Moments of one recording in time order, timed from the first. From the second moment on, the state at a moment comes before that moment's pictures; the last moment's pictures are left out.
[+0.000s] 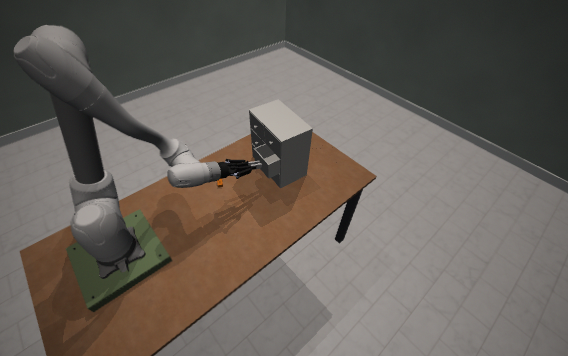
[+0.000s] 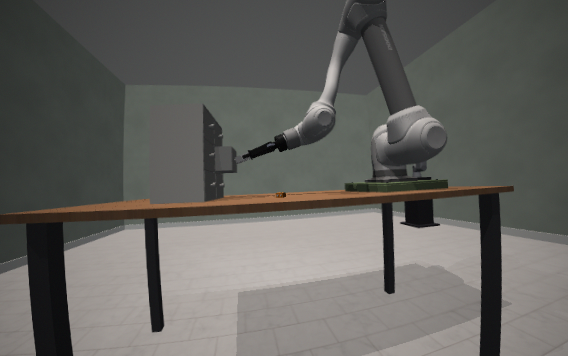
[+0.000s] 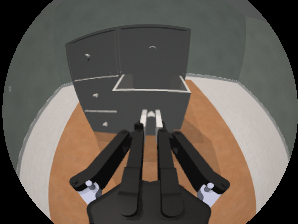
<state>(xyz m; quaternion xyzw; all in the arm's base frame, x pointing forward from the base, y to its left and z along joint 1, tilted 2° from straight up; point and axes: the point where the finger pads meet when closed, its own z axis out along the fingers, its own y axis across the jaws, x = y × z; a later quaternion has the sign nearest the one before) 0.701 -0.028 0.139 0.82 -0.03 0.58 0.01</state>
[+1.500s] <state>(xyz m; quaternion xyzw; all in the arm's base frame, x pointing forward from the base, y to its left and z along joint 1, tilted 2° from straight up) 0.693 -0.028 0.139 0.82 -0.03 0.58 0.01</state>
